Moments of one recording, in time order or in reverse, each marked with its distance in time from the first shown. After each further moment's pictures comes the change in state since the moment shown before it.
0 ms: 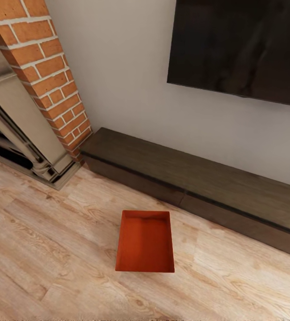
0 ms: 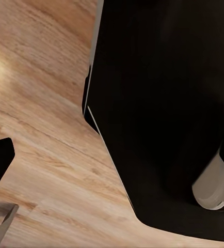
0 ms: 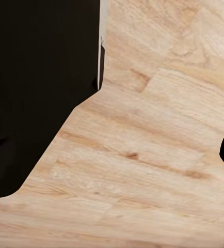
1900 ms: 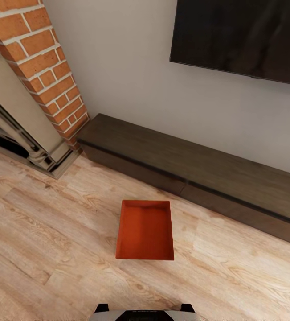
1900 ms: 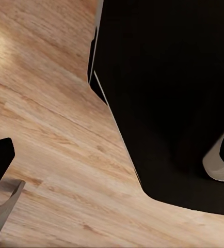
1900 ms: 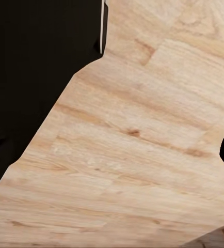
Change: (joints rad) left arm 0.000 0.000 0.000 0.000 0.000 0.000 0.000; right arm 0.000 0.000 0.000 0.000 0.000 0.000 0.005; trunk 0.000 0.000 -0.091
